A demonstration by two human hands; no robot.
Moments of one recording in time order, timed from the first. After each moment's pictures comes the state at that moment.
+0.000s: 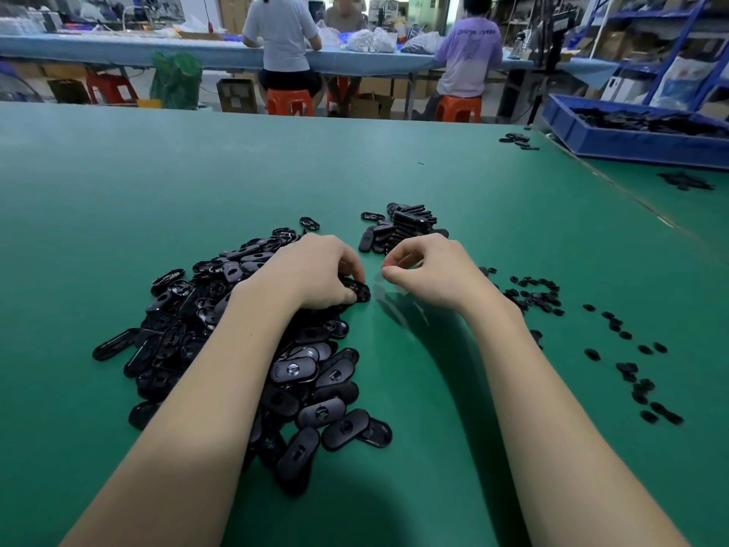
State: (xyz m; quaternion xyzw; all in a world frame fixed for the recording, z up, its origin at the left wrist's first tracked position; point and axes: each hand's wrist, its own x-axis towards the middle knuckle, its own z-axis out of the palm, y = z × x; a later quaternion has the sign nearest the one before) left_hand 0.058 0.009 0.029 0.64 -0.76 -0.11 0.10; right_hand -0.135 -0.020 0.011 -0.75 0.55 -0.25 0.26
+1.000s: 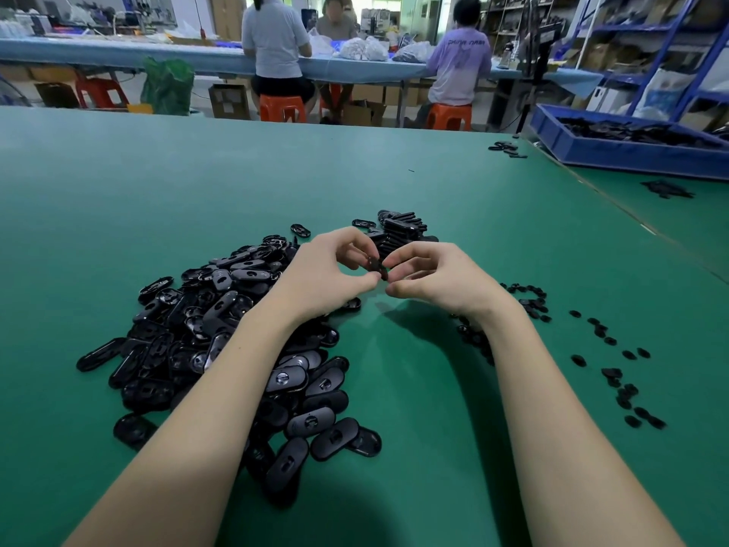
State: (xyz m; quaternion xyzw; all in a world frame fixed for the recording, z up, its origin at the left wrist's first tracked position) left_hand 0.042 0.008 0.009 0.55 -0.70 -0.23 0.39; right_hand -0.156 -0.013 0.018 -0.70 0.49 -0.29 0.43
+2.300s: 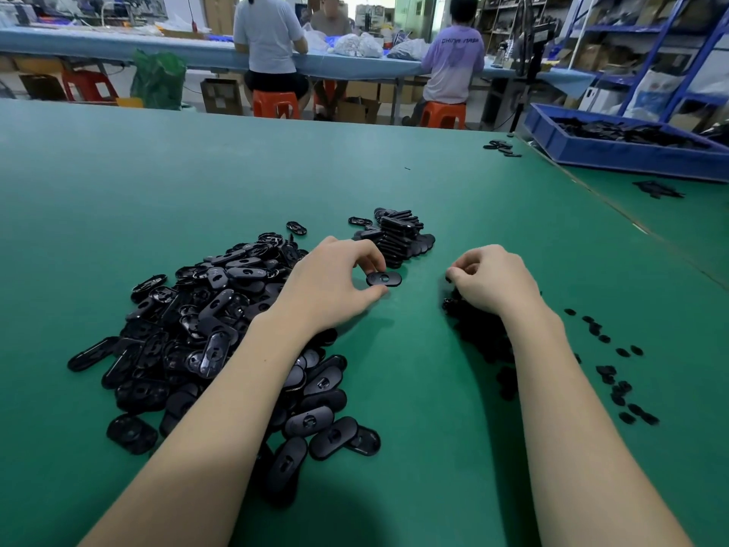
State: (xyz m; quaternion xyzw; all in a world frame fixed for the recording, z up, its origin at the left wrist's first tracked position) left_hand 0.031 0.011 0.001 0.55 -0.77 -0.09 0.31; right_hand -0.196 -0.024 0.013 -0.64 0.72 -0.21 0.17
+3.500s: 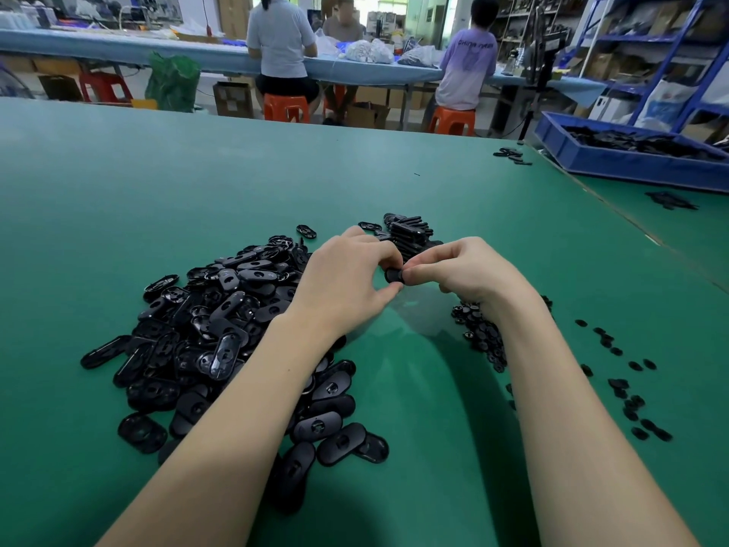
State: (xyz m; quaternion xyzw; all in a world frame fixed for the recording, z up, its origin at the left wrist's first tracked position) left_hand 0.020 0.017 0.014 0.55 -0.77 0.05 0.32; right_hand -0.158 -0.019 0.038 -0.65 0.59 -0.29 0.39
